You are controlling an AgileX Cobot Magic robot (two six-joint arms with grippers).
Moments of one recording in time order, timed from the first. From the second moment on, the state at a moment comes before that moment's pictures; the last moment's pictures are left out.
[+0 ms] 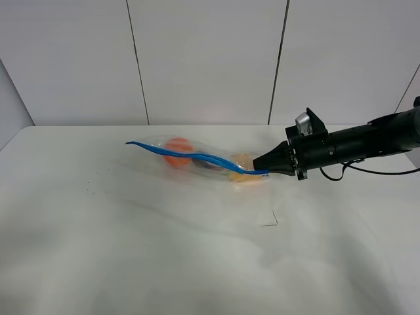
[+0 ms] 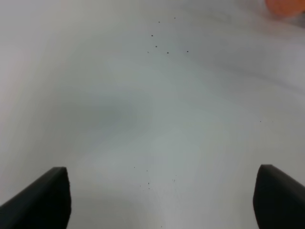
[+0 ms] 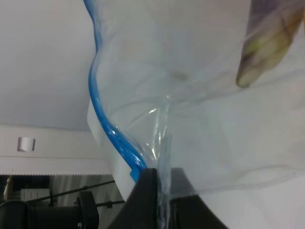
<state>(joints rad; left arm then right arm) -0.03 0.00 -0.50 0.08 1.05 -0.06 -0.01 2.04 -1.11 1.38 1.21 -1.05</state>
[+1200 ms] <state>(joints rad) -0.03 0.95 -1.11 0.05 0.94 0.89 -0.01 2.04 -1.11 1.39 1.21 -1.05</state>
